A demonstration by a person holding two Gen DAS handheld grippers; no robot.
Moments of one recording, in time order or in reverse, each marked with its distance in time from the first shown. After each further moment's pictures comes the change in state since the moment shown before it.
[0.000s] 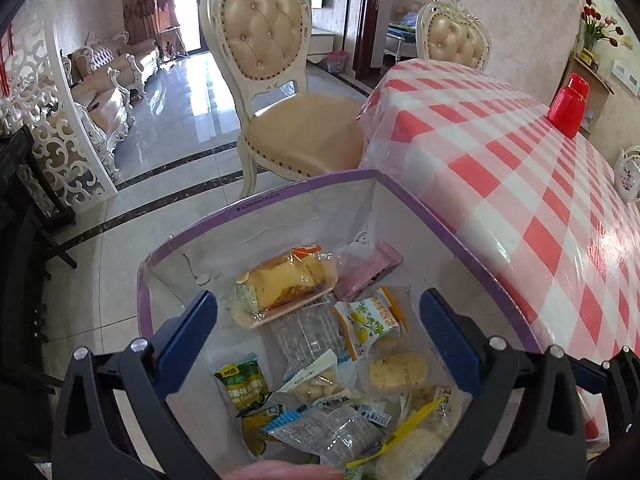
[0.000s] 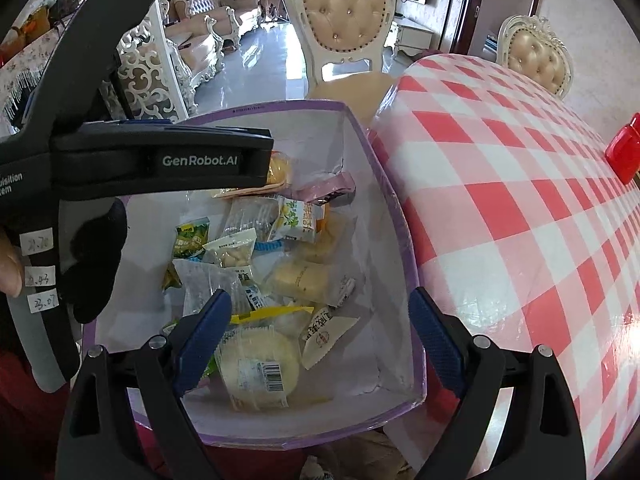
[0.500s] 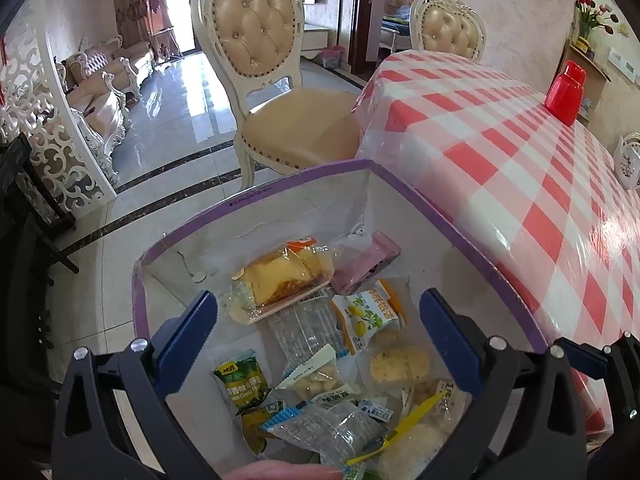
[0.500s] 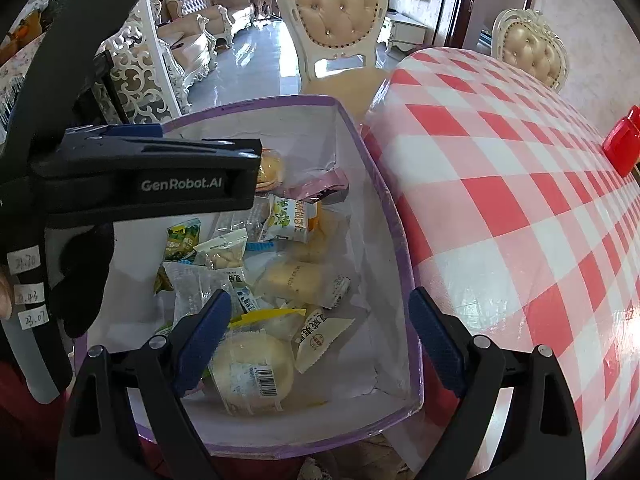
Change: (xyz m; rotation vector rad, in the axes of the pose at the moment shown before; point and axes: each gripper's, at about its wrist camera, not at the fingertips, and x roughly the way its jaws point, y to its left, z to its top) left arm 0.004 -0.006 -0.003 0.031 0.016 0.004; right arm 0.006 -0.005 0.002 0.025 0.010 -0.012
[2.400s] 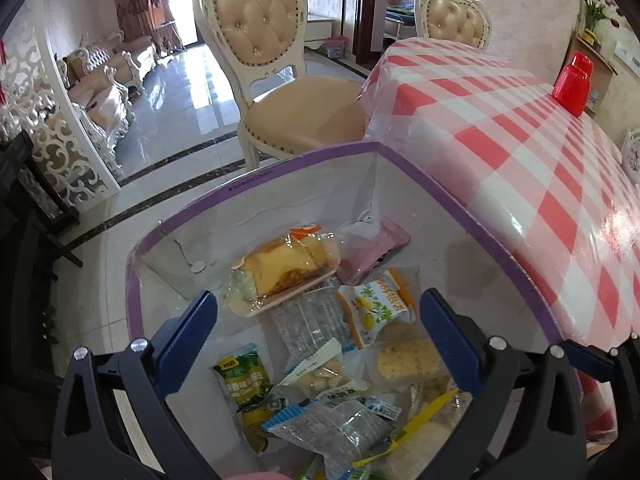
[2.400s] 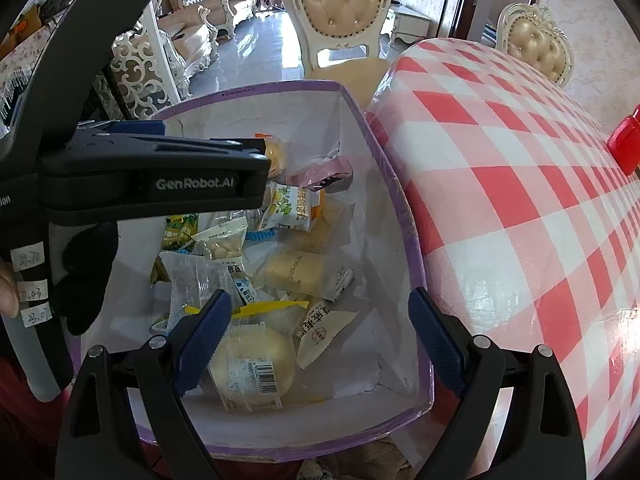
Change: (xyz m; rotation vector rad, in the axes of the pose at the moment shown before) left arm 0.018 0.001 -0.003 0.012 0.034 0.023; right arm 0.010 0.004 -0.006 -0.010 0.031 0.005
